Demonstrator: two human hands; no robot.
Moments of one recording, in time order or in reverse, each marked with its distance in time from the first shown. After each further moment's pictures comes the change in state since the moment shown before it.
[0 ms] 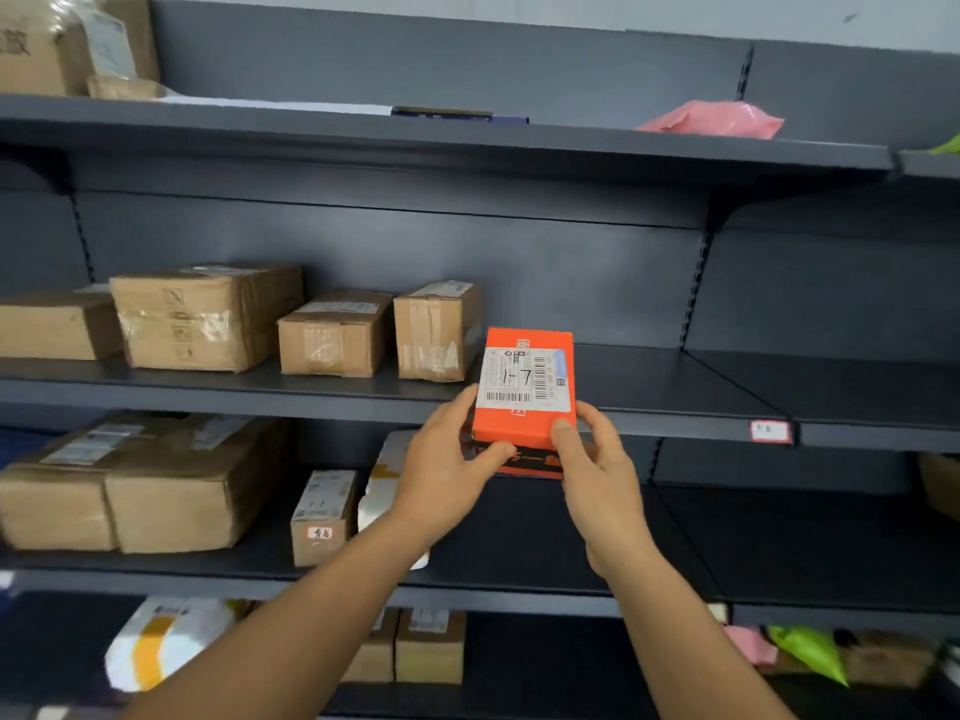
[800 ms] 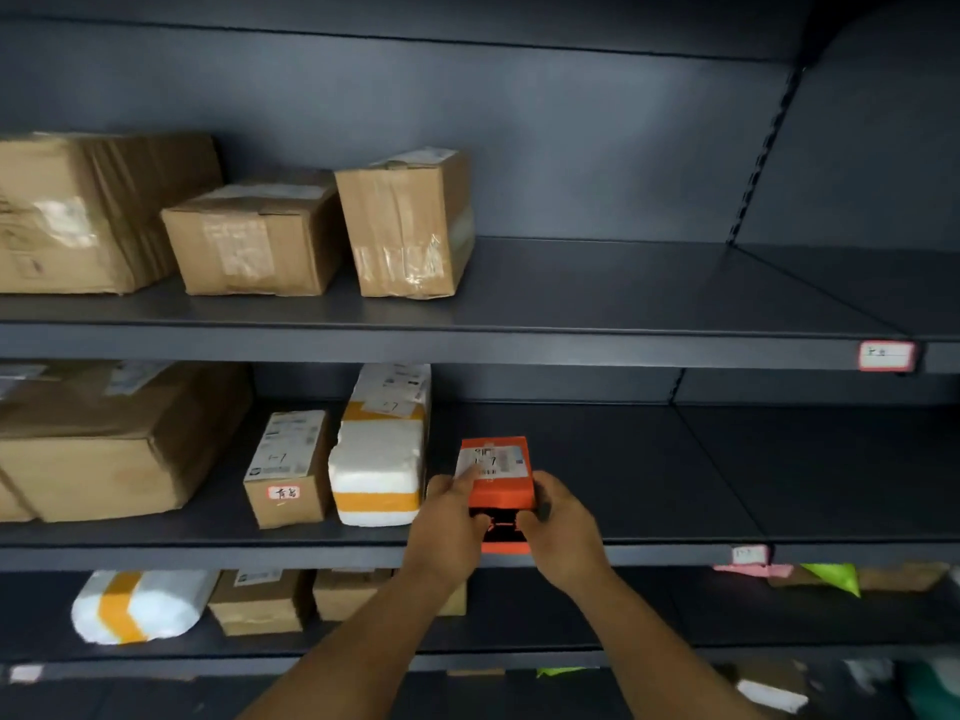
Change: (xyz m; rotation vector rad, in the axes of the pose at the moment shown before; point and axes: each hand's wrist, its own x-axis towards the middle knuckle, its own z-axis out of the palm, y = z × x) left_hand -0.022 -0.175 0.085 0.452 -0.394 -0.438; right_hand 0.070 0.206 0.036 -0.571 -0.225 0.233
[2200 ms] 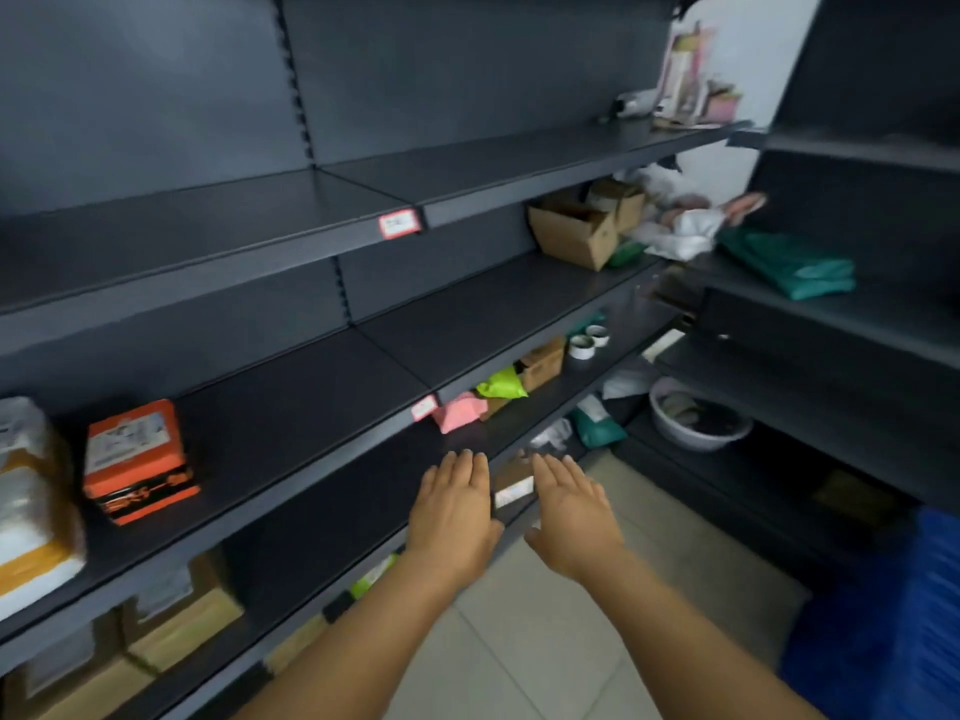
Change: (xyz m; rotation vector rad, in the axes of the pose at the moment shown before) left_hand -0.161 0.207 0.149 0.480 -0.384 0.785; right_hand -0.250 0.155 -0.174 -0.594 0.229 0.484
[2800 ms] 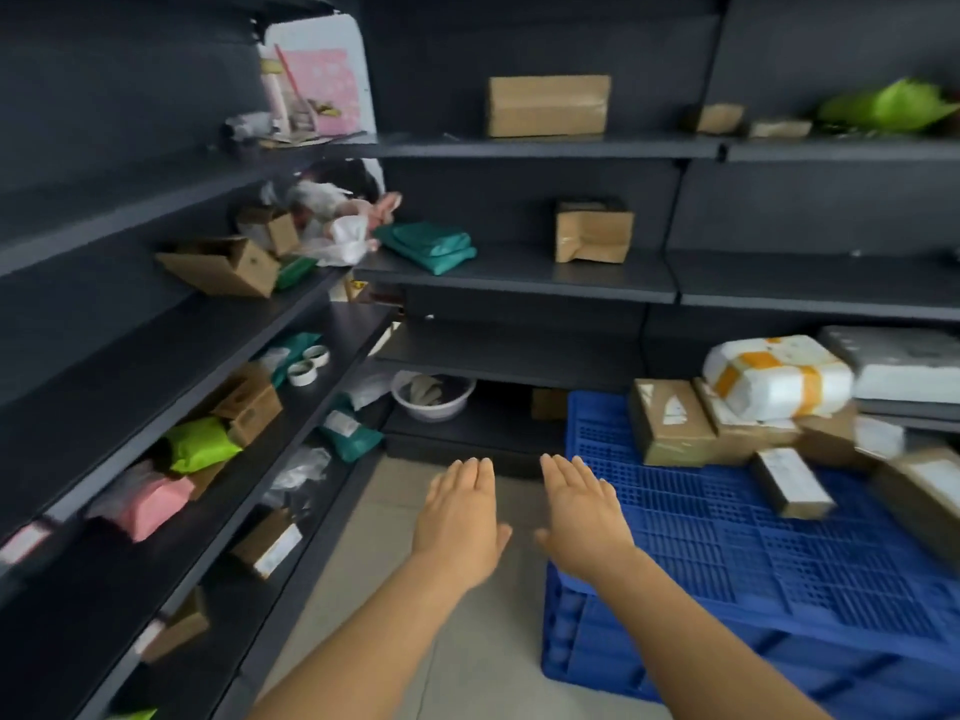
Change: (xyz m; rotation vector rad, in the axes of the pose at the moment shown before) left_hand -0.028 0.366 0.045 -0.013 -0.102 0.601; right_hand -0.225 0.303 -0.058 0.095 0.159 0.613
